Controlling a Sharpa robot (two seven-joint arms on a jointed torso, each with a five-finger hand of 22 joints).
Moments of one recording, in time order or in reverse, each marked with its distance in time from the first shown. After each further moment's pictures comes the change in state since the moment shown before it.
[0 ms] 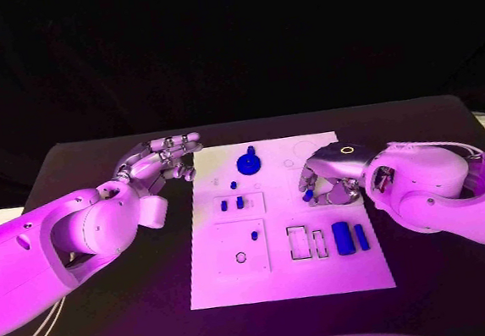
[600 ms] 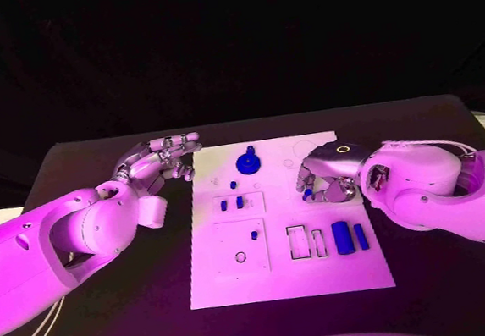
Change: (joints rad) left arm 0.000 0.000 0.000 -0.002 -0.001 0.002 -0.002; left_hand 0.000 0.000 0.000 0.000 0.000 0.000 0.000 0.000 -0.001 0.000 0.000 0.000 0.000 0.000 0.000 0.000 0.000 0.000 0.000 0.000 0.000 0.000; right arm 0.001 0.022 0.002 -0.020 0.002 0.005 0.000; right_hand 0.040 0.032 0.042 0.000 0.001 0.031 0.005 0.002 0.003 0.036 -0.004 0.000 0.000 0.000 0.000 0.005 0.003 0.000 0.004 0.004 0.001 0.001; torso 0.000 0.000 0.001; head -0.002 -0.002
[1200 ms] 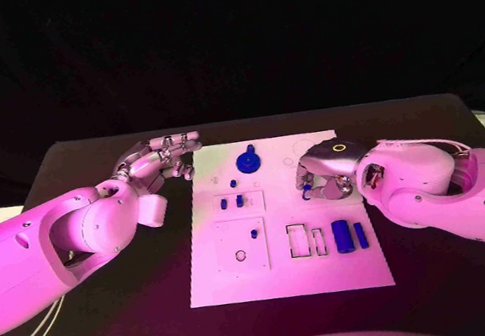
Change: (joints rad) left arm 0.000 0.000 0.000 0.000 -0.002 0.001 -0.002; left_hand 0.000 0.000 0.000 0.000 0.000 0.000 0.000 0.000 0.000 0.000 0.000 0.000 0.000 0.002 0.002 0.000 0.000 0.000 0.000 0.000 0.000 0.000; right arm -0.002 0.020 0.002 -0.016 -0.035 0.008 -0.010; right_hand 0.054 0.007 0.082 -0.042 -0.031 0.049 0.008 0.007 0.013 0.037 0.016 -0.010 0.005 0.000 0.000 0.018 0.019 0.000 0.006 -0.006 0.015 0.000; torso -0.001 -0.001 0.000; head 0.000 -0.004
